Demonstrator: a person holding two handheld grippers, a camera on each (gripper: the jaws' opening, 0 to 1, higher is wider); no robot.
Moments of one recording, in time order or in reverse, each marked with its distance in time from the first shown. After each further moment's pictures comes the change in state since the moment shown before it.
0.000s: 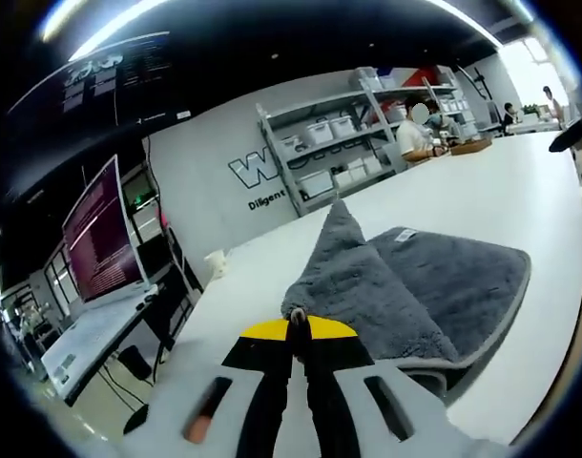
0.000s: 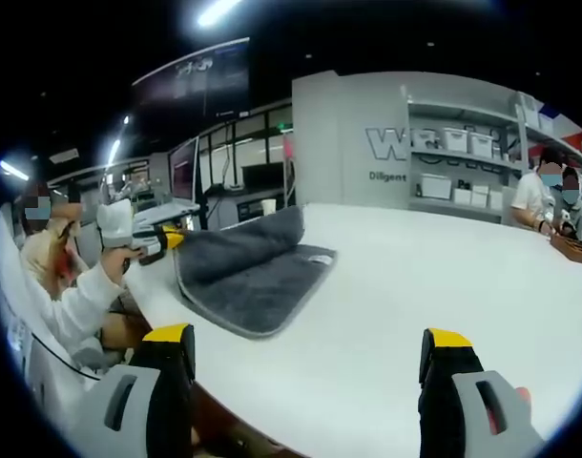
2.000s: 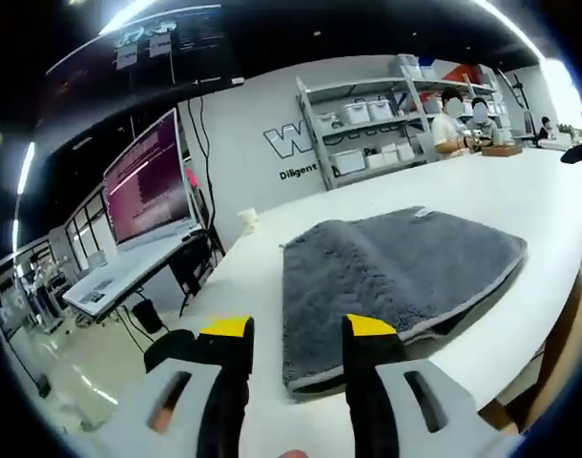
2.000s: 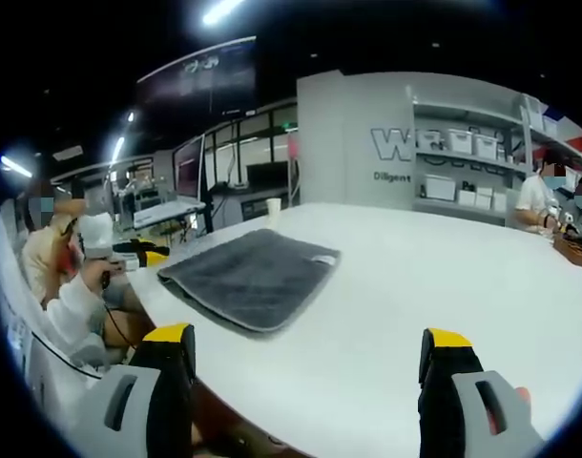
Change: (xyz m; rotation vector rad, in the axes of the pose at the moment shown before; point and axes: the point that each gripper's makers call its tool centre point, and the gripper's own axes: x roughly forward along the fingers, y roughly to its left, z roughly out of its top) left arm -0.067 0.022 -0.040 -0.141 0.097 0.126; right arm 0.001 0.009 0.000 -0.015 0.002 0.017
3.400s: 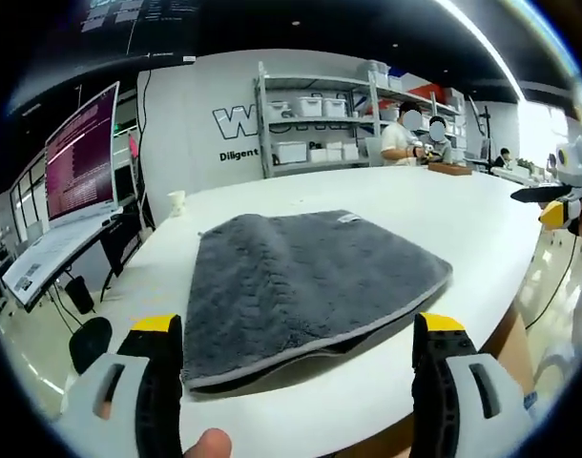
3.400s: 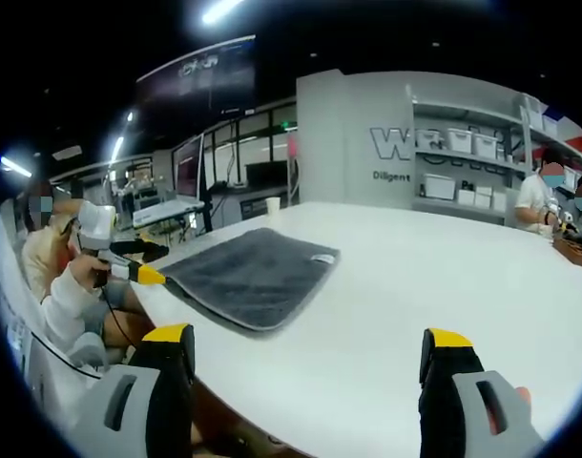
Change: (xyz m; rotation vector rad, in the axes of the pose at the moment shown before) left arm -0.003 -0.081 0.005 -0.101 0.096 -0.337; right arm 0.001 -0.001 -0.001 0.002 0.004 -0.005
